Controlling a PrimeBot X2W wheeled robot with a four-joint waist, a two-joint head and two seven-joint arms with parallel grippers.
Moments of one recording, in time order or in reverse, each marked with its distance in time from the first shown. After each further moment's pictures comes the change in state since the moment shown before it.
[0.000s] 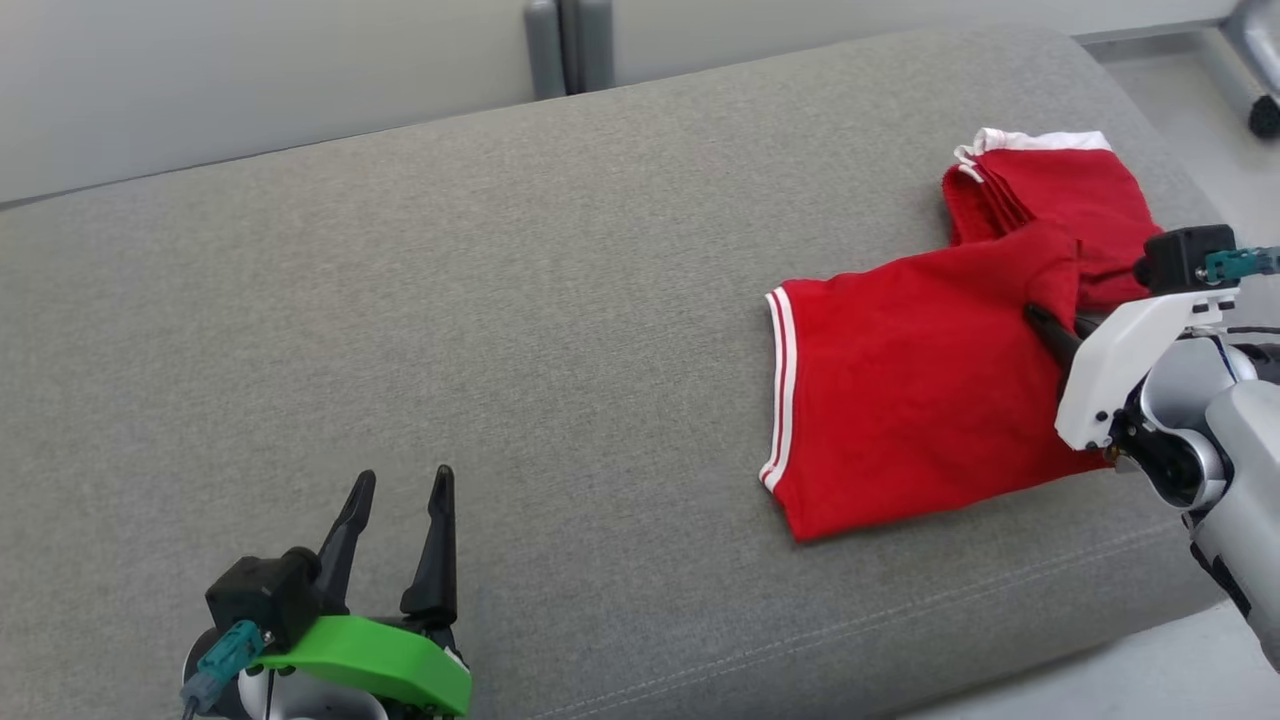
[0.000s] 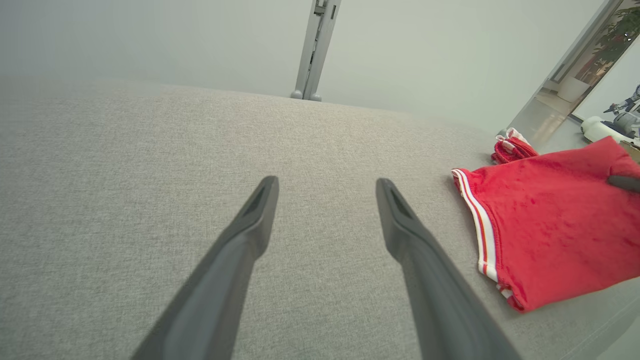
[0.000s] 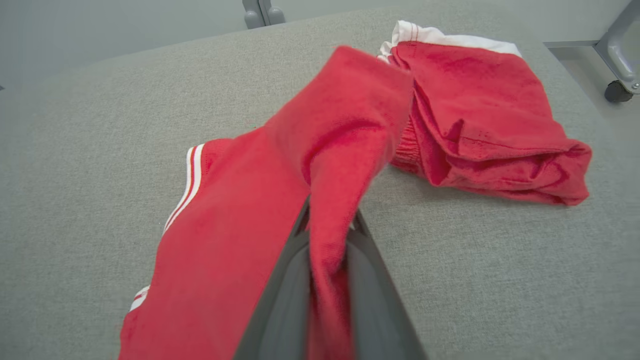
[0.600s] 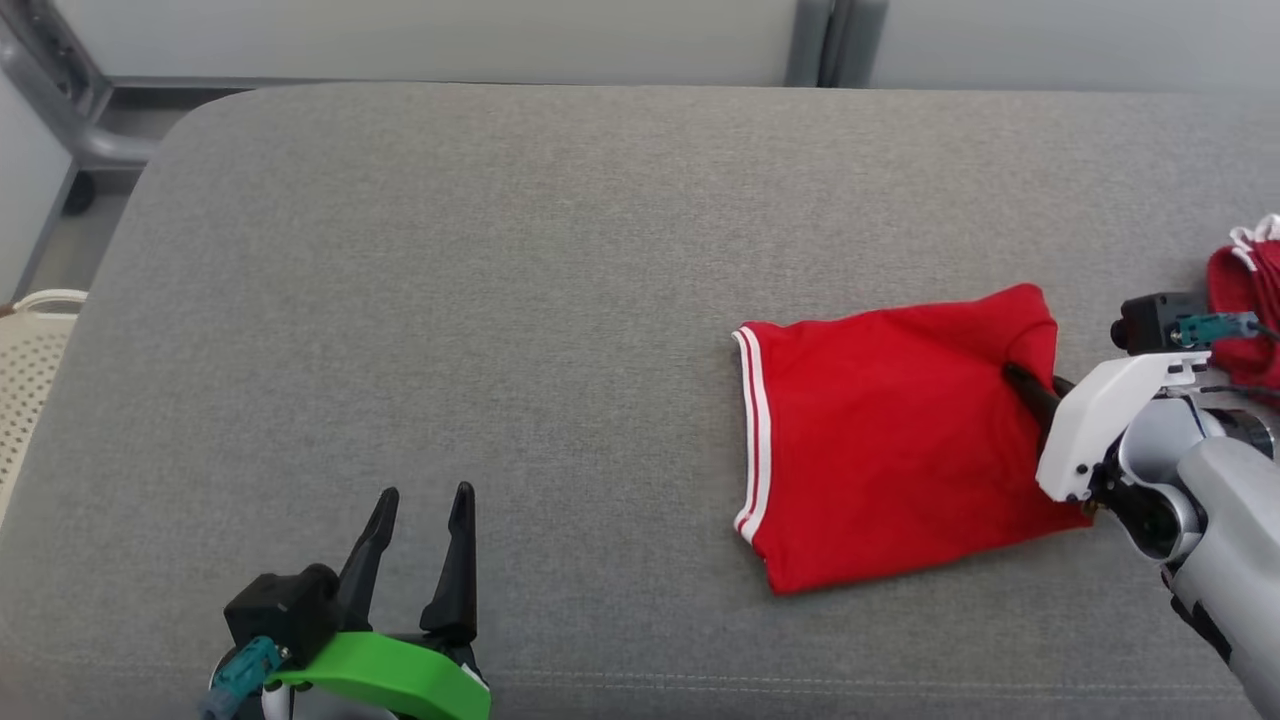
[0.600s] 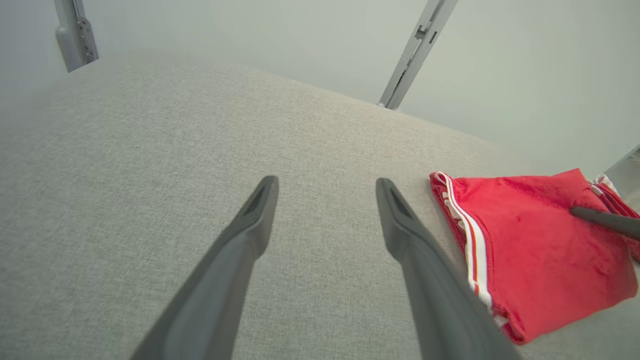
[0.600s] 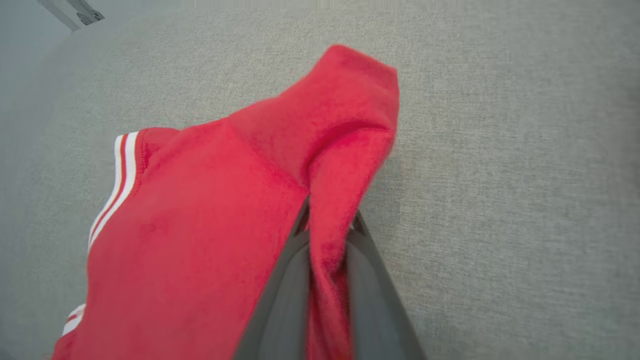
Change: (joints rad) left arm 0.025 -0.029 -0.004 0.003 -0.022 -0.019 -0.011; right arm 0.043 0.036 0.072 0.086 0.086 0.000 -0.082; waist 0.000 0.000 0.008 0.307
